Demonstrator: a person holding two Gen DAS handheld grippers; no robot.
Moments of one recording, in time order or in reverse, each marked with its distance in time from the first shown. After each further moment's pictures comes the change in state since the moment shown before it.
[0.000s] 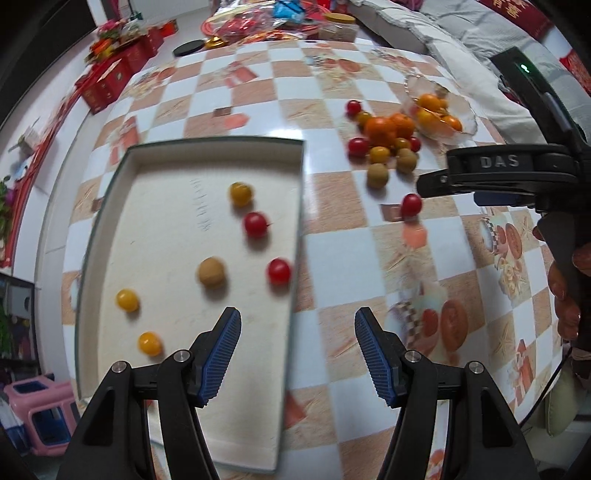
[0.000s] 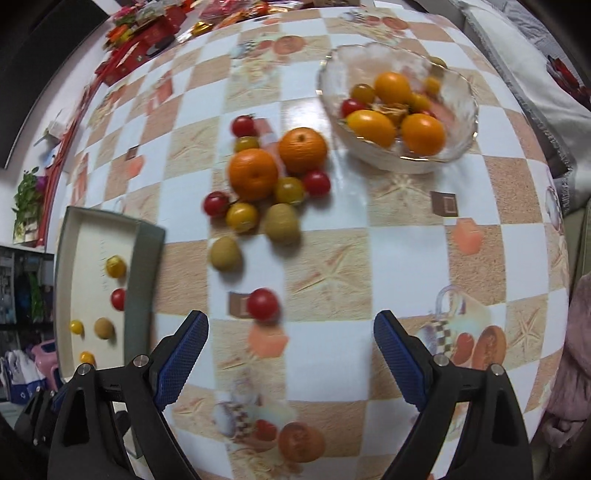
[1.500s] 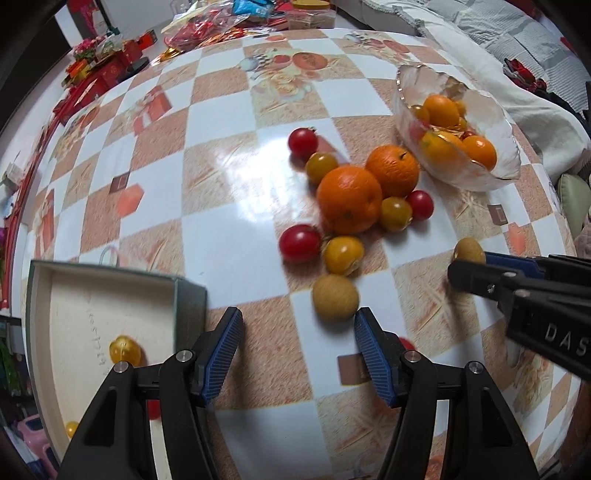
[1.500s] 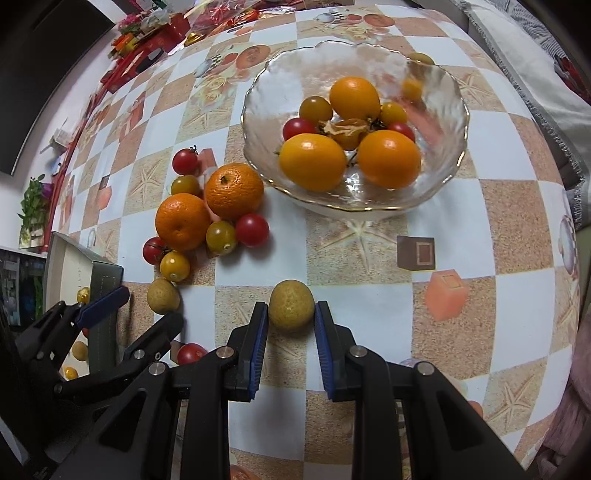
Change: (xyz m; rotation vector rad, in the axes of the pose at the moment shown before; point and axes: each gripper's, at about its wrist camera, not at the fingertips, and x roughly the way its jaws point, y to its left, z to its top) left arm 0.098 -0.055 0.119 0.066 0.015 0.036; right arm 0.019 -0.044 0.030 -0.017 -0.037 0.050
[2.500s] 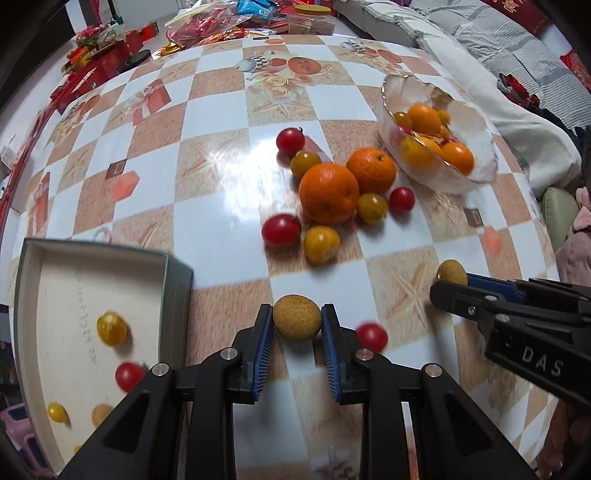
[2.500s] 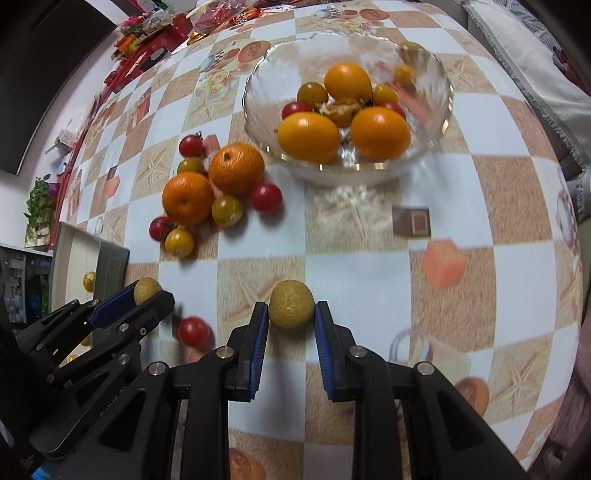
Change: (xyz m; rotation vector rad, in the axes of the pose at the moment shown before) left arm -0.020 -0.006 -0.025 -0.054 -0.018 -0.076; right arm -0.007 -0.004 -0.021 0.010 0.008 0.029
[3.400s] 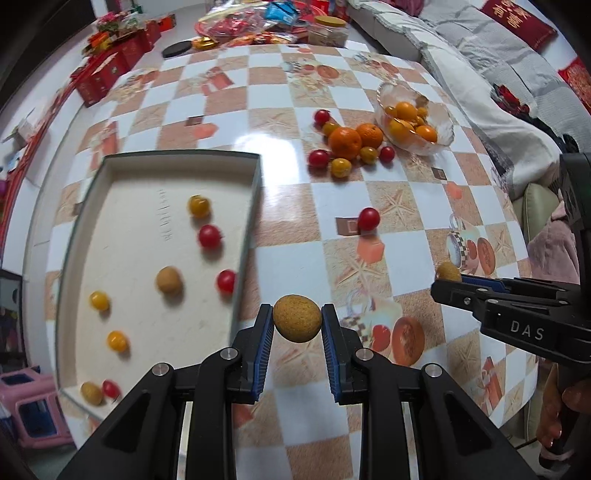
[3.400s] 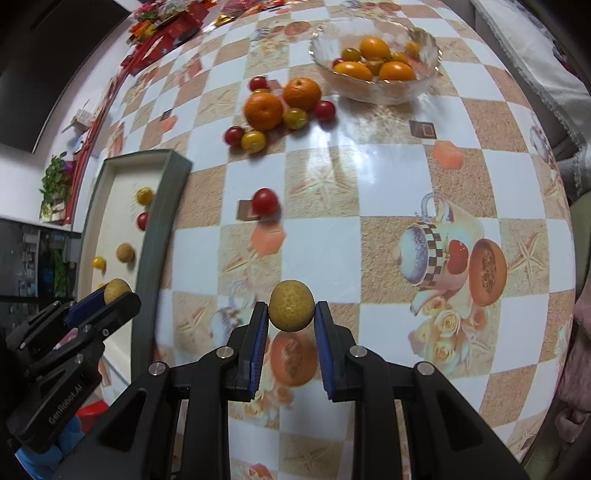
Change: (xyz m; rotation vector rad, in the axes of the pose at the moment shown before) left arm -0.095 0.033 -0.088 -0.071 -0.001 -0.010; right arm -0.047 0.039 -0.085 -0.040 0.054 0.034
